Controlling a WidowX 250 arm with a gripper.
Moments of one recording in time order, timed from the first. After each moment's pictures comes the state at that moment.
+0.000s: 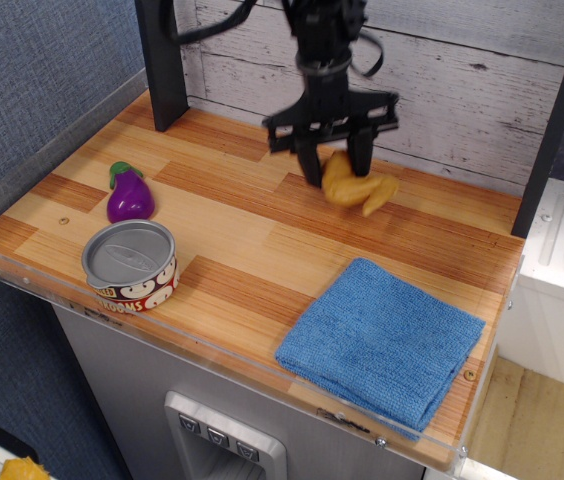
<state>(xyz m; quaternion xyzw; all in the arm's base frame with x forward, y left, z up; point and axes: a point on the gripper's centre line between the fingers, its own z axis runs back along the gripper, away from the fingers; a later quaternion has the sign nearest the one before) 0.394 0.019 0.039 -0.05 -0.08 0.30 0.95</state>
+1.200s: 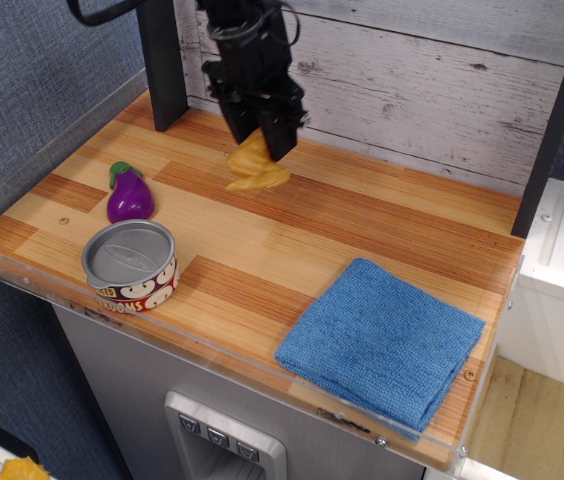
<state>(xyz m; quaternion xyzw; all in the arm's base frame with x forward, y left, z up) 0.376 0.080 0.050 -0.05 -0.10 -0.10 0.99</state>
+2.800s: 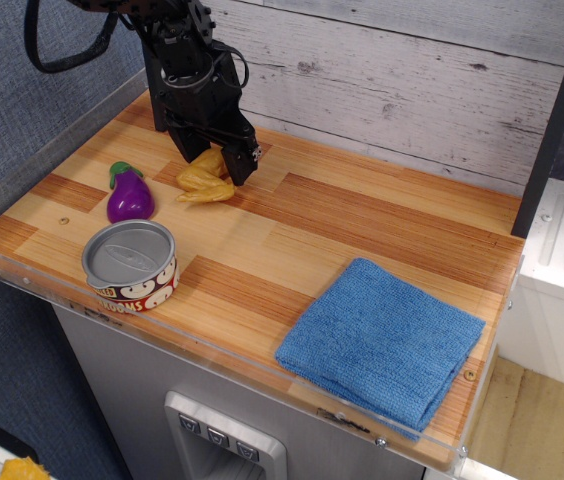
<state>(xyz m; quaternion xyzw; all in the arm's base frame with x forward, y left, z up) 0.372 0.125 0.018 0.01 -0.15 -0.06 0.99</state>
